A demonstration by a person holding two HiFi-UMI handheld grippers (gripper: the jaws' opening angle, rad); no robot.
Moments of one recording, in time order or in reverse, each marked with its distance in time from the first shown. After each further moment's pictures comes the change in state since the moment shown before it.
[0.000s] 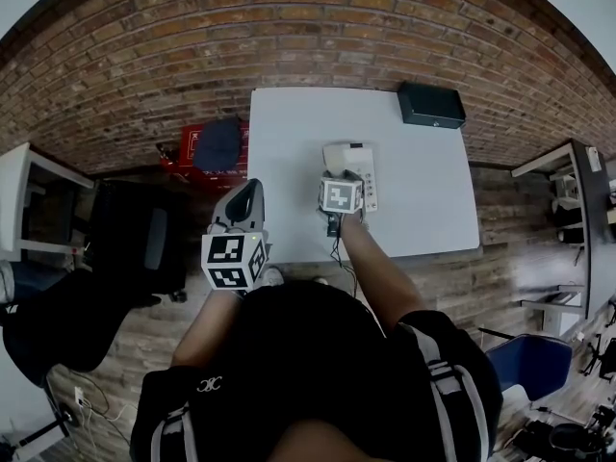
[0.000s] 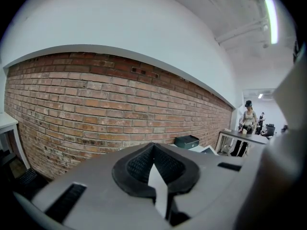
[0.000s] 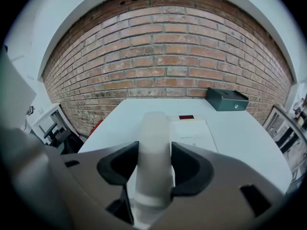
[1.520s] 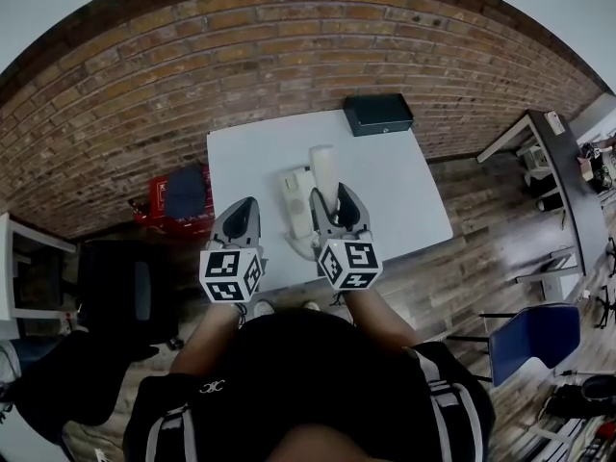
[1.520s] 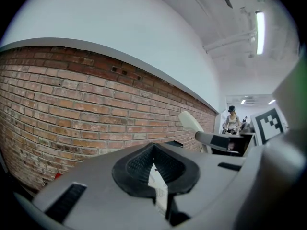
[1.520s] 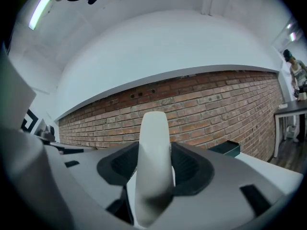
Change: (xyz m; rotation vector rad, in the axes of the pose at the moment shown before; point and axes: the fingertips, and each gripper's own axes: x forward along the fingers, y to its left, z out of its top) left arm 0.037 -0.068 0.023 0.026 -0.056 -0.190; right arm -0.247 -0.016 0.107 0.095 -0.764 0.111
